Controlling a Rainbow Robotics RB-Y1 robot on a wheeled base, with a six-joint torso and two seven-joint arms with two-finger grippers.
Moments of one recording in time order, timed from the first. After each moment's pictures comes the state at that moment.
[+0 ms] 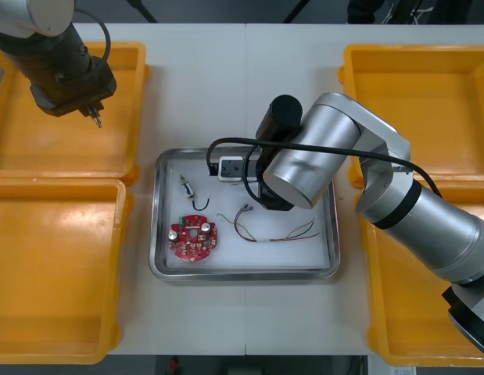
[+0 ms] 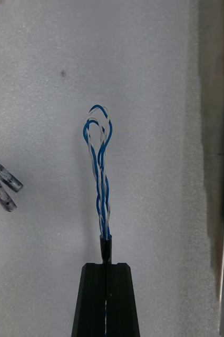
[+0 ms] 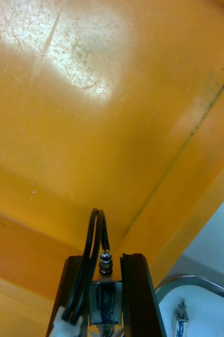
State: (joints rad) right arm -0.77 -0.41 0.71 -1.72 -0.42 1.50 2.13; left arm -0.94 0.63 -0.16 -1.42 0.55 1.80 -0.71
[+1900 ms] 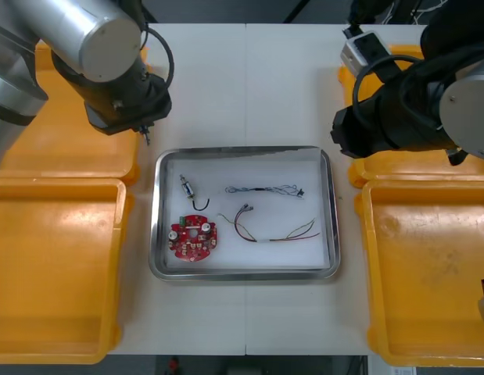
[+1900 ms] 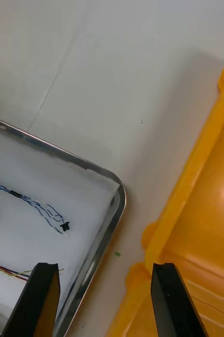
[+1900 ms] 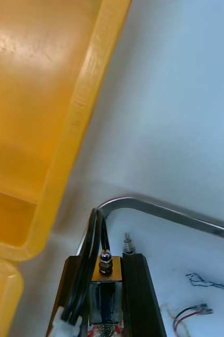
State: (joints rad) right arm -0.63 -0.47 0.11 -2.26 -0.54 1.92 1.34; left arm -0.94 0.64 -0.43 -1.72 0.68 1.82 -0.43
